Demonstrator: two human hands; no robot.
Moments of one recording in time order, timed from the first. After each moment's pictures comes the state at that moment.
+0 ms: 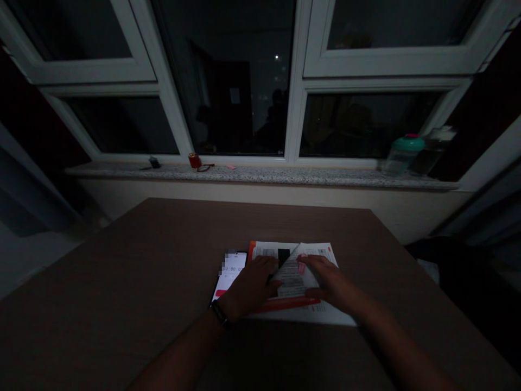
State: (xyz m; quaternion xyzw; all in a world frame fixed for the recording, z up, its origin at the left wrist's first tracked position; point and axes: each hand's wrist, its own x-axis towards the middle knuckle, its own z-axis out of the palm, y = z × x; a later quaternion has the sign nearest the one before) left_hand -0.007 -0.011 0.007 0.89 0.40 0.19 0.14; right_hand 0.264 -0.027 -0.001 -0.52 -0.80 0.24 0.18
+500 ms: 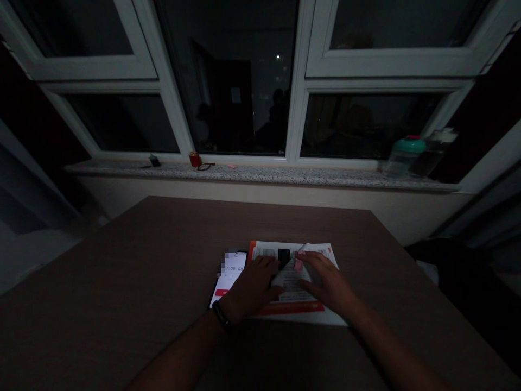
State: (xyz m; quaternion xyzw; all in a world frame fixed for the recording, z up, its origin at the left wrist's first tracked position) left_hand -0.002 -0.015 0.011 0.89 0.39 0.18 0.13; right_hand 0.248 -0.028 -0.005 -0.47 -0.81 0.16 0.32
